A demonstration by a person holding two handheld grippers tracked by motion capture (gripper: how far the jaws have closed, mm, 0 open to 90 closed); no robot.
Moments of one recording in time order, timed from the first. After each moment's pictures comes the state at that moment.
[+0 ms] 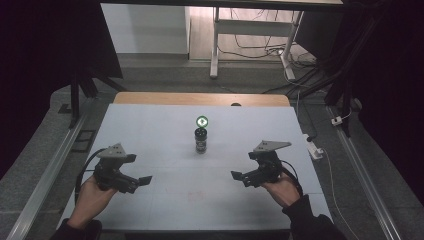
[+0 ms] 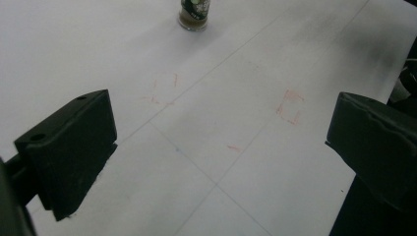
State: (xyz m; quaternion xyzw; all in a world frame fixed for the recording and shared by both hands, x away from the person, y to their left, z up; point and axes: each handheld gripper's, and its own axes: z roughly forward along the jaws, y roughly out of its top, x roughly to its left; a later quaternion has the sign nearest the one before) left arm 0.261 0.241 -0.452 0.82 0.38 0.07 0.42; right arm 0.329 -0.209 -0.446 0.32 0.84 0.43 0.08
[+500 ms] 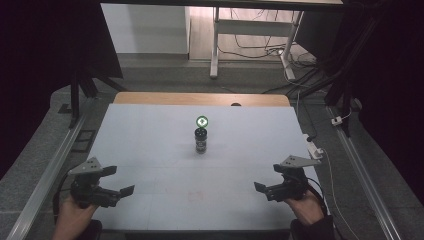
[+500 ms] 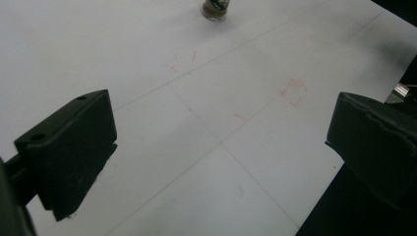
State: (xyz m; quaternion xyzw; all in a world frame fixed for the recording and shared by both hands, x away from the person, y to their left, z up) left arm 0.217 0.279 -0.462 0.78 0.43 0.09 0.44; right arm 0.290 -0.271 -0.452 0.37 0.82 0.42 0.12
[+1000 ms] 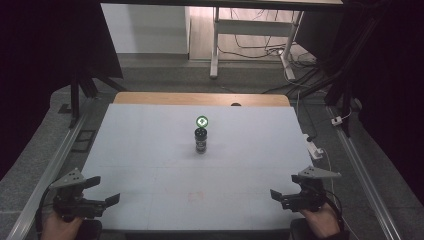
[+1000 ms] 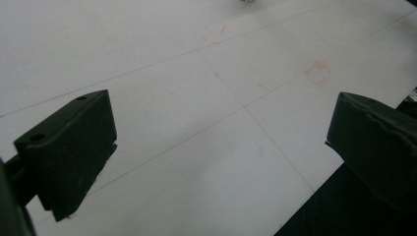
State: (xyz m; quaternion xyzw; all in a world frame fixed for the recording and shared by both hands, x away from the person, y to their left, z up) left arm 0.191 0.303 -0.477 0.76 0.48 0.10 0.42; right arm 0.267 -0.309 -0.457 0.43 0.80 0.39 0.13
